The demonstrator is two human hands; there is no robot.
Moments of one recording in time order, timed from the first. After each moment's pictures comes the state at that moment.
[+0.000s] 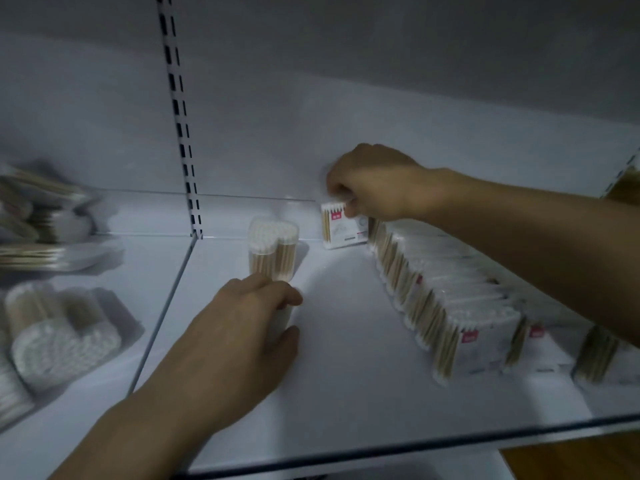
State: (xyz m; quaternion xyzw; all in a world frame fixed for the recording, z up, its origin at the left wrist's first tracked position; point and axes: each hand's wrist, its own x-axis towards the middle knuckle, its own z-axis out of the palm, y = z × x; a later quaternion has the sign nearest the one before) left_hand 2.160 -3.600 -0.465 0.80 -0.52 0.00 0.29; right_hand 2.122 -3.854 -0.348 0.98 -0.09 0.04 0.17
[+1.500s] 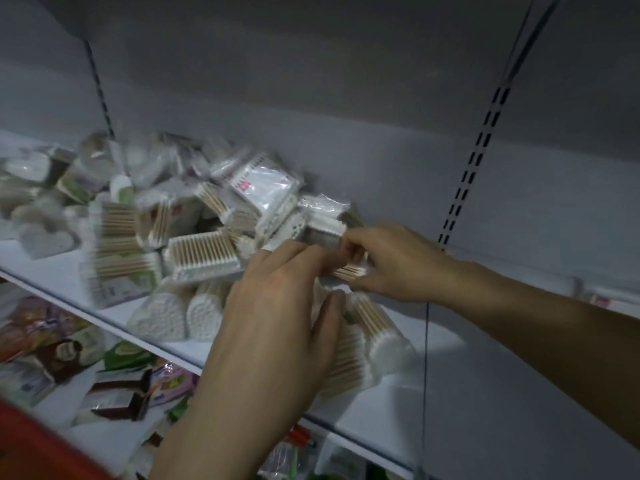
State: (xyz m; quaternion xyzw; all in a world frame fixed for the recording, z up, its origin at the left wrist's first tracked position) left_hand 2.210 -3.406 -0.414 0.84 -0.31 0.25 0.37; right_hand 2.269 -3.622 -0.390 0.99 0.12 0.11 -0.03
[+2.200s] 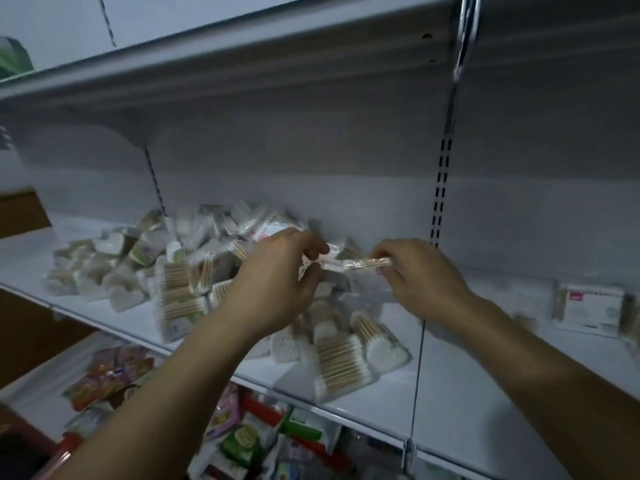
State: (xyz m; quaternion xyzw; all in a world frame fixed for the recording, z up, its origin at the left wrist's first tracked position) left_hand 2.238 -3.400 -0.349 0.87 -0.35 0.25 0.23; right_hand 2.219 -3.636 -0.384 0.95 0.02 0.28 -0.14
